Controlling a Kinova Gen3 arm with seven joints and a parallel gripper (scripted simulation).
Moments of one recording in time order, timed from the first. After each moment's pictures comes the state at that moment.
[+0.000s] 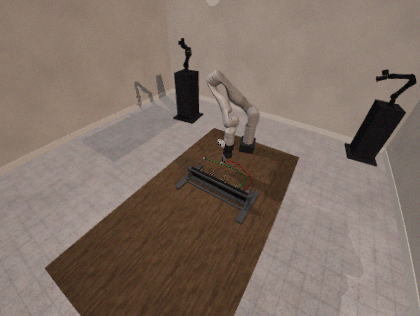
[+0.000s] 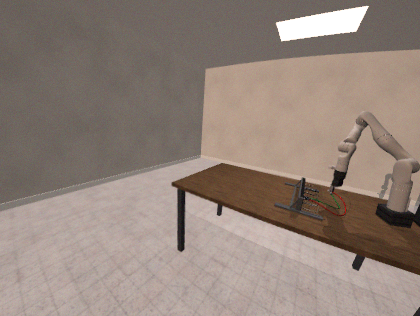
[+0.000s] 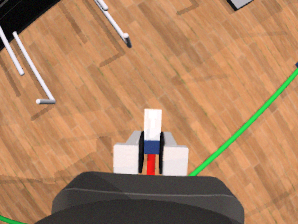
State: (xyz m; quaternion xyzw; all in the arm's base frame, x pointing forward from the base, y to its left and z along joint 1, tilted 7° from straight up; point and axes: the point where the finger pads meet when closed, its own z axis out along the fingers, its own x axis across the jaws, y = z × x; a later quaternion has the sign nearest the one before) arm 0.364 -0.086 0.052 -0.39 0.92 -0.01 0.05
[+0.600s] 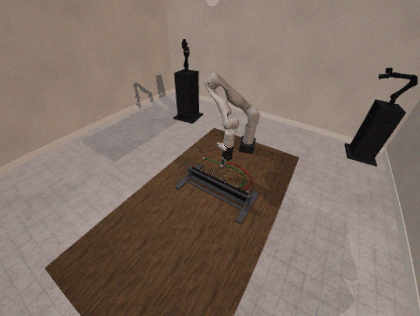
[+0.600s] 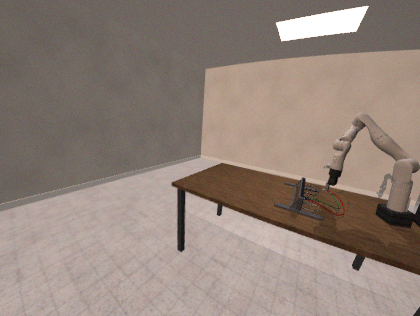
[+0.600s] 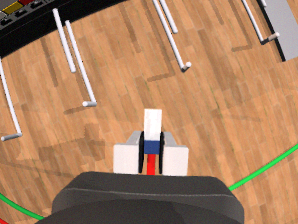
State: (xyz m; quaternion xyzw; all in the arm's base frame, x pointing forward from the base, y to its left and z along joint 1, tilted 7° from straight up) arm 0.402 -0.070 0.065 -0.50 0.87 -0.02 0.05
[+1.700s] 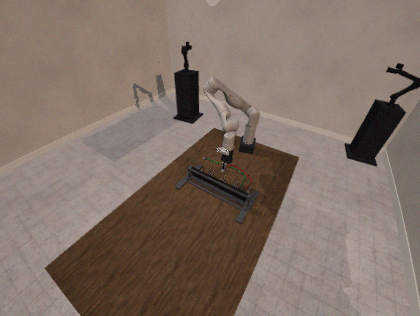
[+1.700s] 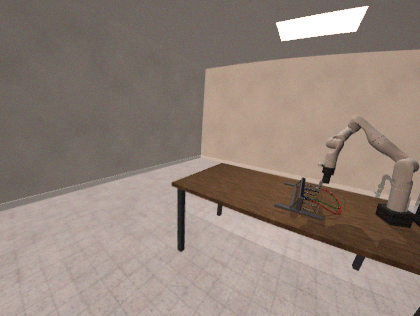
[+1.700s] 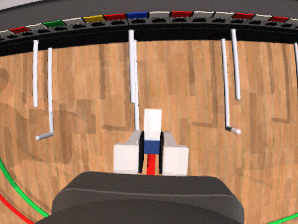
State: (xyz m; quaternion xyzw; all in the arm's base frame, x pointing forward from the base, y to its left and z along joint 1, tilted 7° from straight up) arm 0.454 -0.048 0.081 -0.63 0.77 -0.03 0.05
